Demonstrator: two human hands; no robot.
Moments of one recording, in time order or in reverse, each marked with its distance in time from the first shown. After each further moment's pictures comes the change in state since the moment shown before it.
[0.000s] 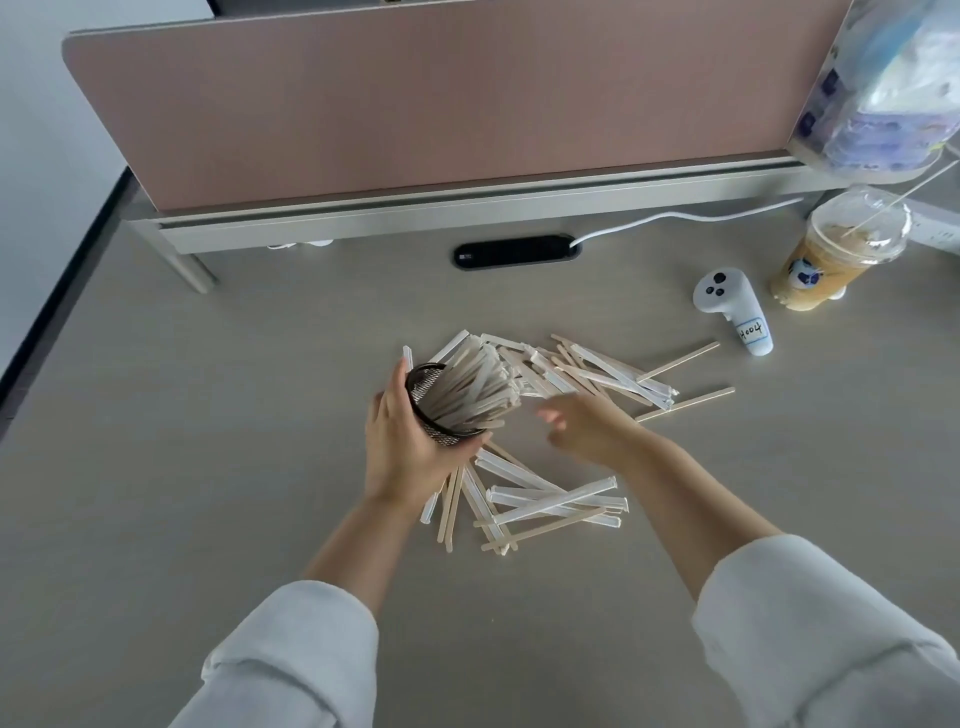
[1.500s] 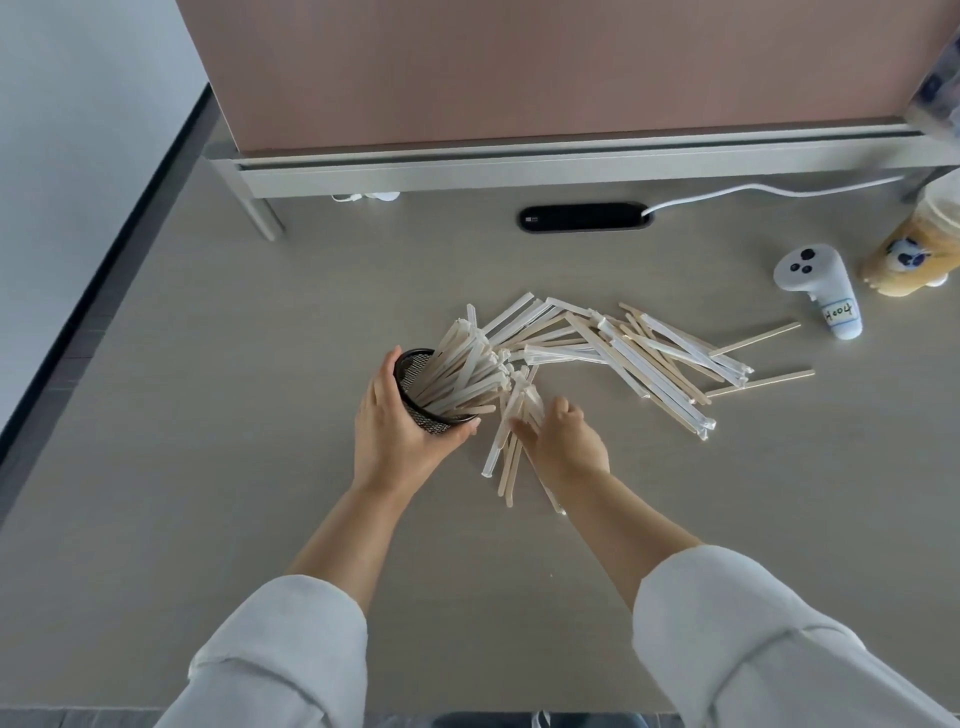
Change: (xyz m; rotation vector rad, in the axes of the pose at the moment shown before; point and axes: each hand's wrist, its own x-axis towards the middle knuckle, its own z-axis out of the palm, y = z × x) left_hand -0.031 -0.050 -0.052 0.005 0.052 -0.133; right_hand -0.007 -0.070 0.099 -0.025 0.147 0.193
